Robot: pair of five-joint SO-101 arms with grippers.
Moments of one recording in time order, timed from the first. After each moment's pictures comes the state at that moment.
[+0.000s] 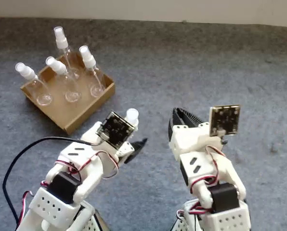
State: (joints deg) left arm 24.0 -78.0 68.4 48.1 -6.9; right arm -18.7 -81.8 66.0 45.8 -8.8
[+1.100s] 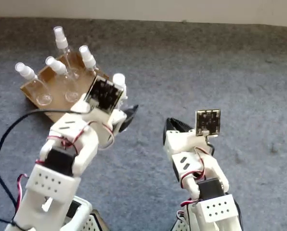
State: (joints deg) left arm 14.7 -58.2 49.9 43.9 -7.5; right arm -18.7 -81.7 83.8 29.2 -12.3
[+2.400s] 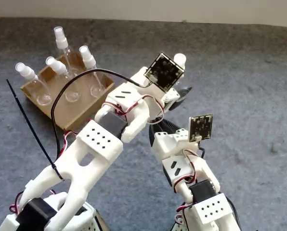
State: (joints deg) left arm 29.7 -23.3 30.3 20.4 -6.4; right arm -26.9 -81.8 90.9 15.6 -16.6
